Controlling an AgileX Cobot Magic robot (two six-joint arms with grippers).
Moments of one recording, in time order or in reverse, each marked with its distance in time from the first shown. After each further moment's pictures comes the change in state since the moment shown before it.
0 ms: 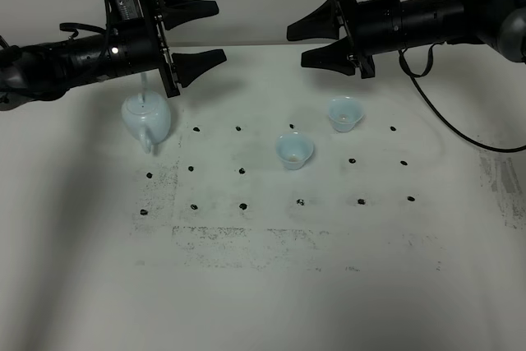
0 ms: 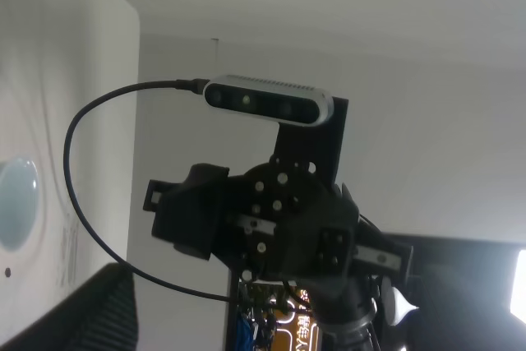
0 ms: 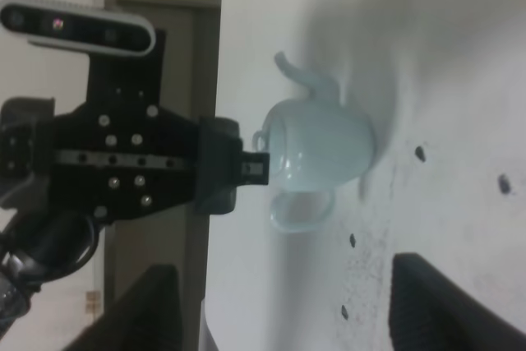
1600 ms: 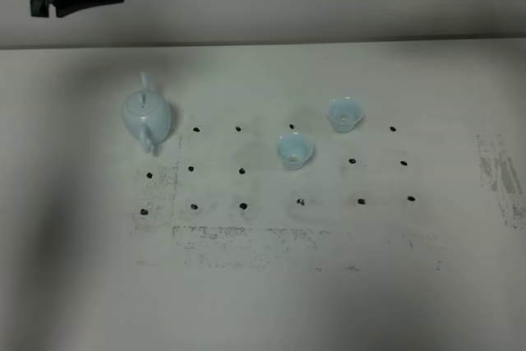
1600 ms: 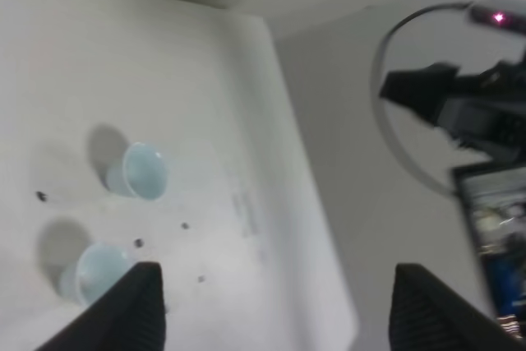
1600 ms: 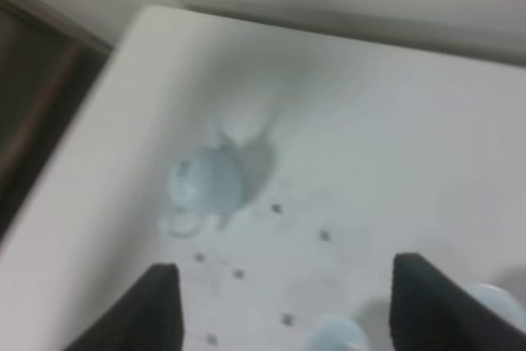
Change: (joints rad) left arm 0.154 -0.505 0.001 0.574 0.008 -0.050; right arm -0.134 -0.406 -0.001 -0.404 0.003 -0.086
